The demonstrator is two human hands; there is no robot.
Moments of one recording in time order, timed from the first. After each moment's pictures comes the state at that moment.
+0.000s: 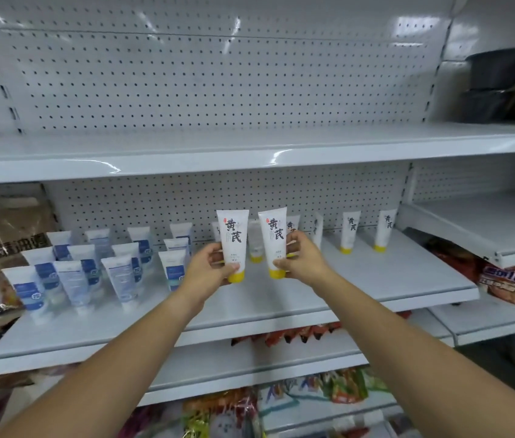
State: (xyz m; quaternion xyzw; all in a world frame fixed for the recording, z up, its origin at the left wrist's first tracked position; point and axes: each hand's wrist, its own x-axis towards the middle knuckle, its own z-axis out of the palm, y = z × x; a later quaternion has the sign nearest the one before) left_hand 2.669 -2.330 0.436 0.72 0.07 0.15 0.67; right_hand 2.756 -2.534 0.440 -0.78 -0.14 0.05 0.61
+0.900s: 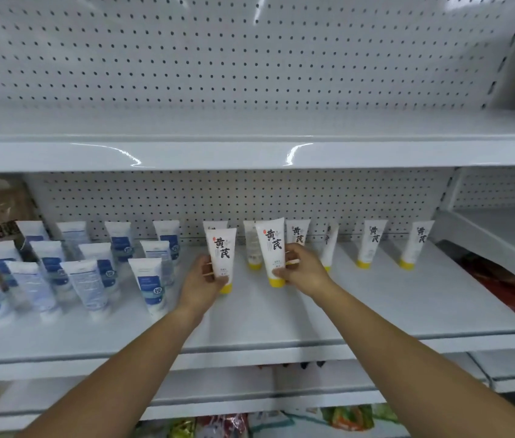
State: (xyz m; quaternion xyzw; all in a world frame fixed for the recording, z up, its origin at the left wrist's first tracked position) left_hand 2.771 -2.328 0.370 0.74 0.19 0.20 0.61; right_hand 2.883 -2.528 0.381 -0.81 -0.18 0.07 0.55
